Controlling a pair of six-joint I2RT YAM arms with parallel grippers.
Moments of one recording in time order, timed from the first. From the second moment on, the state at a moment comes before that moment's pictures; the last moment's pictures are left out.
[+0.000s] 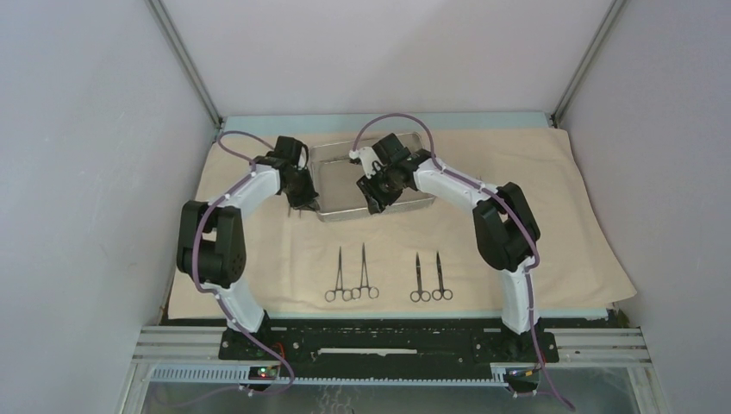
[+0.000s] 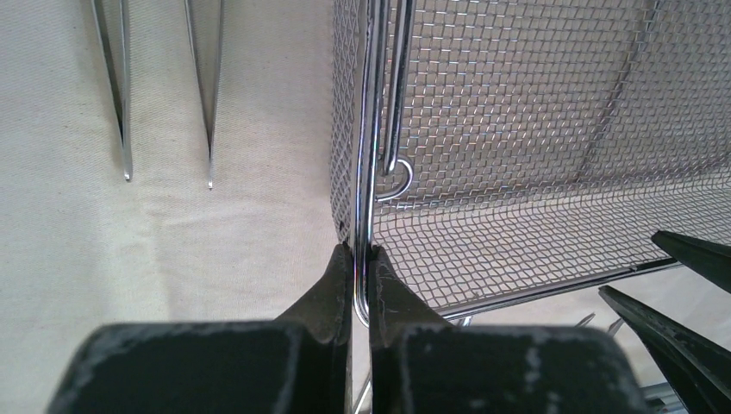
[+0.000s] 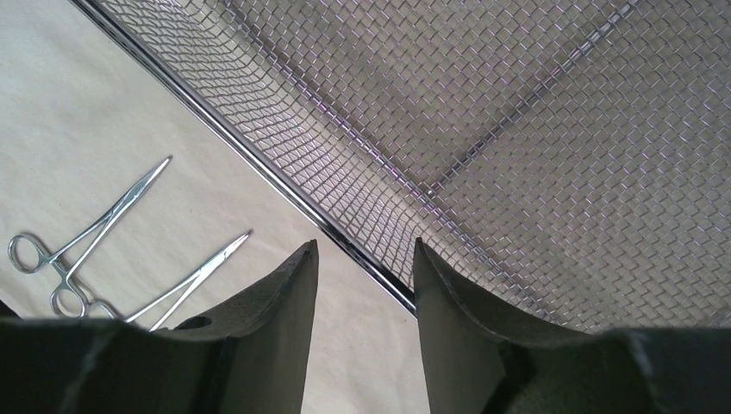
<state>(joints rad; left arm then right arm) -0.20 1.74 1.24 -0.64 0.13 -0.52 0.65 2.07 1.68 -0.62 -0.29 -0.13</state>
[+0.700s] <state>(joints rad) -0.19 1.81 1.35 -0.73 0.14 -0.49 0.66 2.02 1.62 -0.57 -0.29 -0.11</state>
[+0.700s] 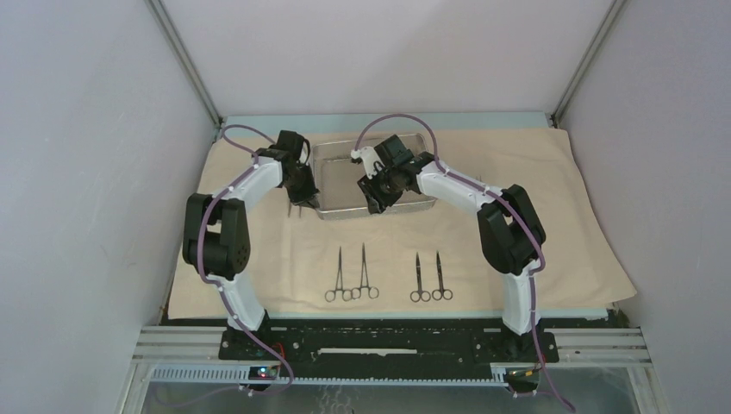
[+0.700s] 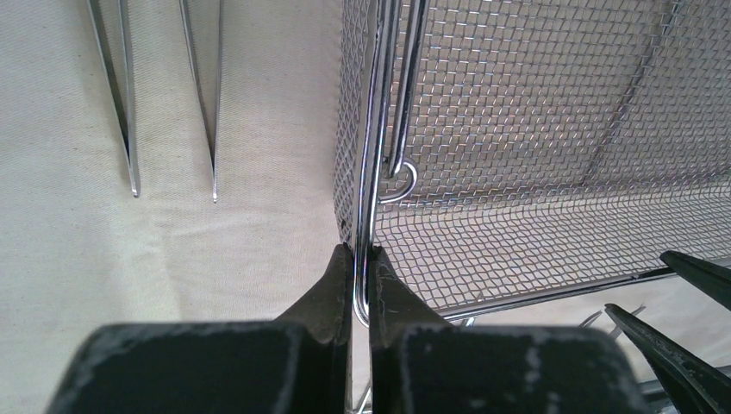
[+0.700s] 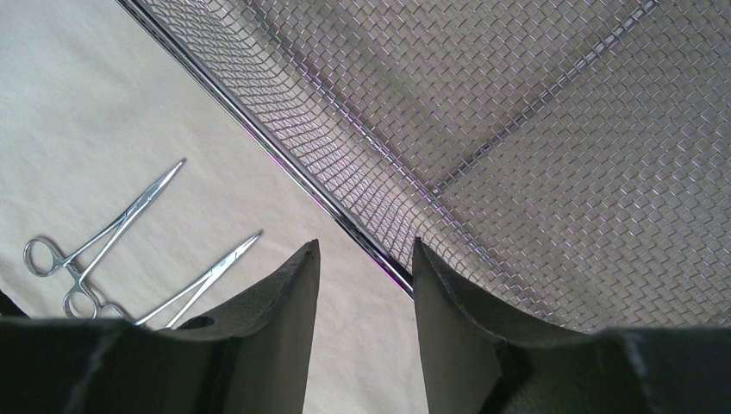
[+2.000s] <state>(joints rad) -0.19 1.90 1.47 -0.80 0.14 -0.45 0.67 2.00 1.58 -0.54 -0.28 -0.06</state>
